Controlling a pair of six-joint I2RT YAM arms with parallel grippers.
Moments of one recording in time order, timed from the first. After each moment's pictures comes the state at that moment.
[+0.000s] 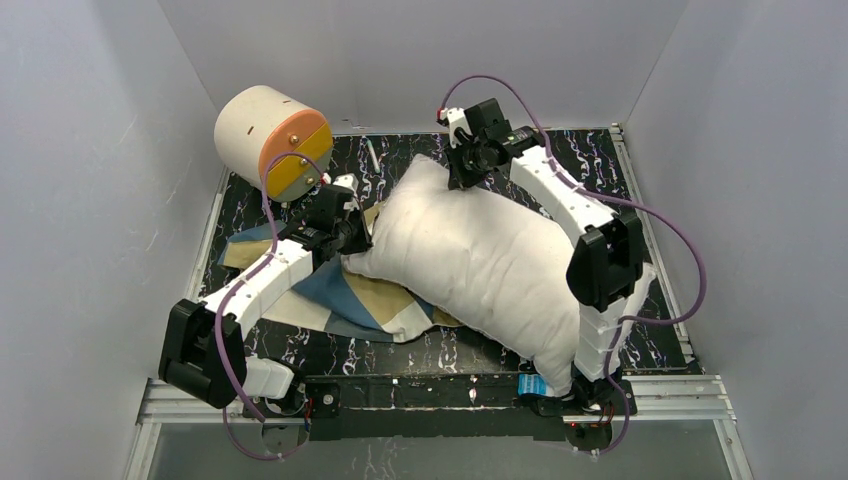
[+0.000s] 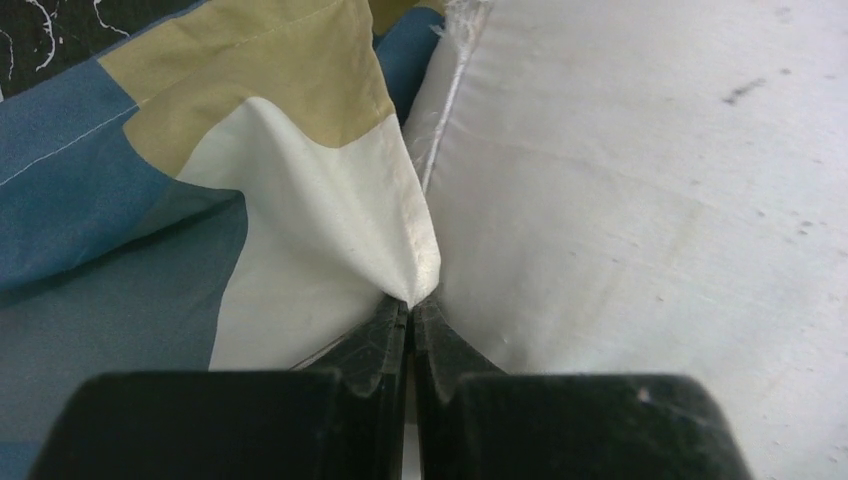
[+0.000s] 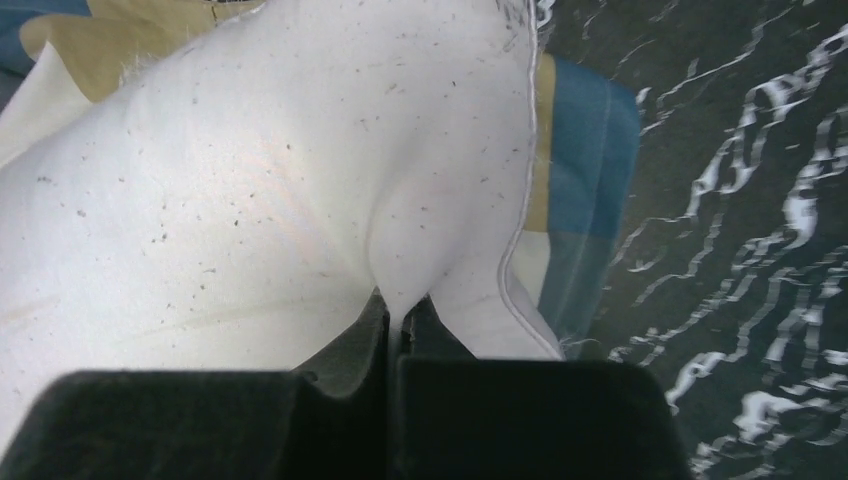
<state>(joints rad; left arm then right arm) -0.42 1.34 0.92 -0.39 0.01 -0.49 0.52 1.98 1.89 -0.77 -0.26 -0.02</state>
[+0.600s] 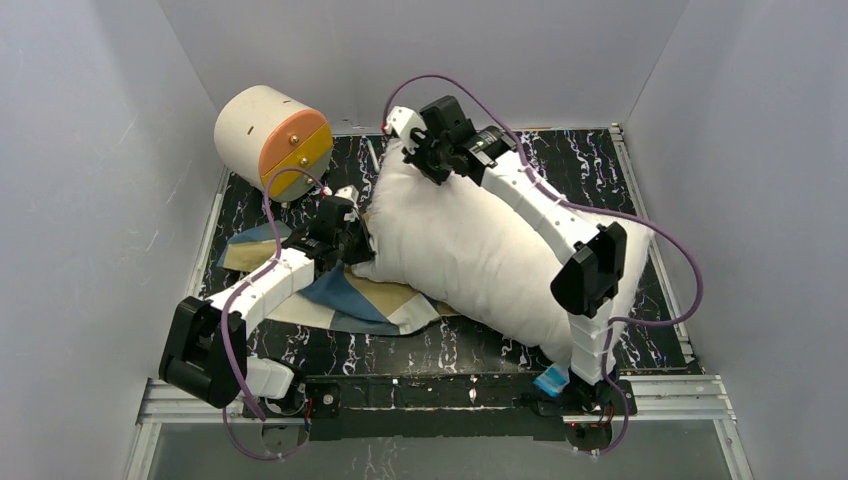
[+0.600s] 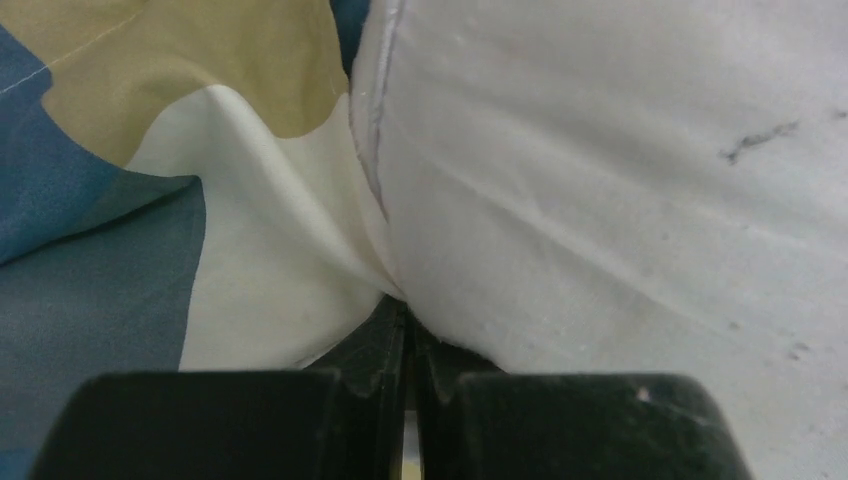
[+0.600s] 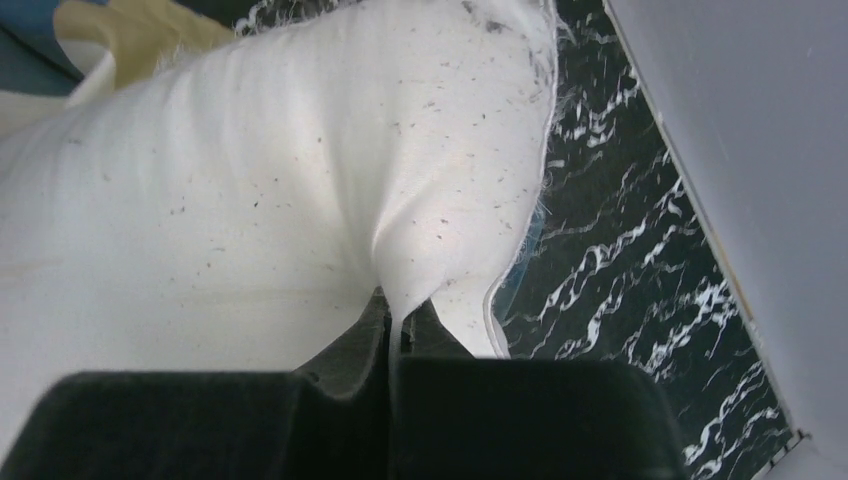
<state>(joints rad) -0.42 1.34 0.82 -0.27 0.10 -0.58 0.72 1.96 2.06 -0.83 -0.03 -0.41</state>
